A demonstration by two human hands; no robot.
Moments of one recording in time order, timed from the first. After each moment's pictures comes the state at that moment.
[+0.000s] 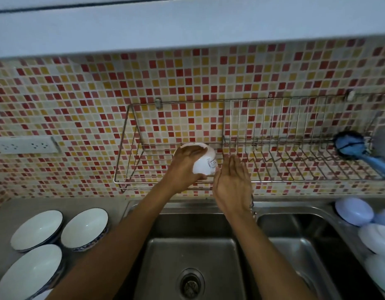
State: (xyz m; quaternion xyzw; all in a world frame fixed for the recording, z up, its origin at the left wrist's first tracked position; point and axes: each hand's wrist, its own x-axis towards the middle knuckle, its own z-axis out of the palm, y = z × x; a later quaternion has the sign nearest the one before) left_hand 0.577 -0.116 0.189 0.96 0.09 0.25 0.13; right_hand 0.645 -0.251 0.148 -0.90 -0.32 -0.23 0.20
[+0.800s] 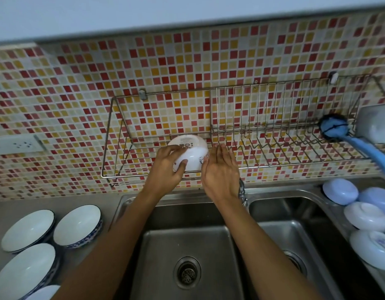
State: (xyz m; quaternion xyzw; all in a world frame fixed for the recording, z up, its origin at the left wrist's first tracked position) left_hand 0.556 -0.122 0.165 0.92 0.14 0.32 0.17; right_hand 0.648 -0.252 0.143 -0.89 -0.32 -0.24 0.20
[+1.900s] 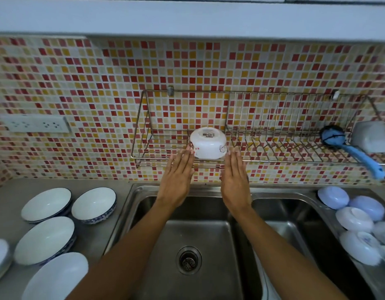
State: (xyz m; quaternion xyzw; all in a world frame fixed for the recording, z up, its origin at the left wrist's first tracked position) left_hand 0.495 -0.131 0.112 0.95 0.19 0.23 -0.02; right_hand 0.611 -0.280 0.107 -0.87 -0.39 -0.23 0.20
